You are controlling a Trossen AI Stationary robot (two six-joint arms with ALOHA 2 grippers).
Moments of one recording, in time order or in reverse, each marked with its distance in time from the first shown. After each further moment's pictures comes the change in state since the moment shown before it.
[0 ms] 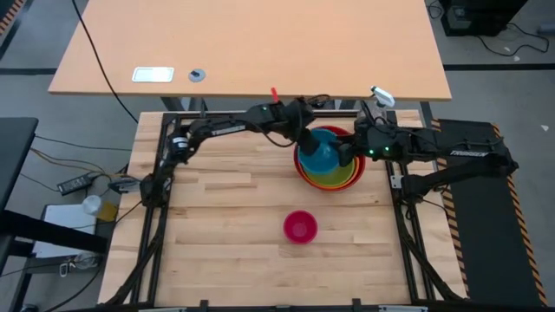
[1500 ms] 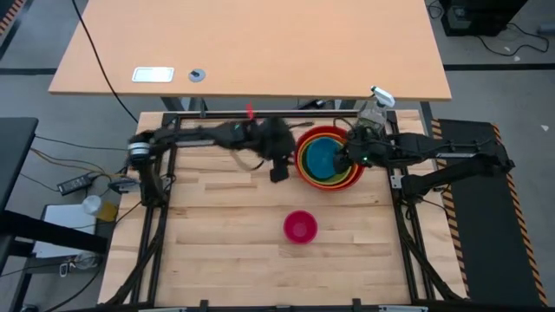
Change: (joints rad) left arm -0.105 -0.372 -0.496 0.142 0.124 0.382; right arm -0.019 0.070 -0.070 -0.209 0.069 0.016
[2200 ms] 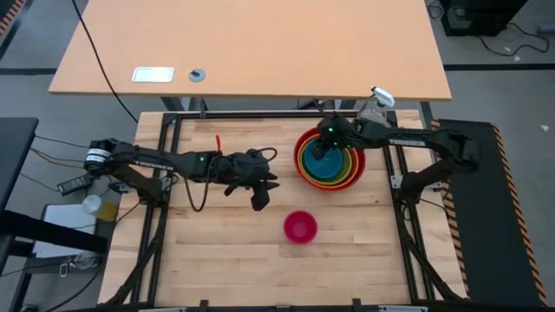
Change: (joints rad) left arm -0.268 -0.382 -0.468 0.337 -0.263 -0.412; right arm -0.411 0.347 -0.153 0.530 -0.323 -0.454
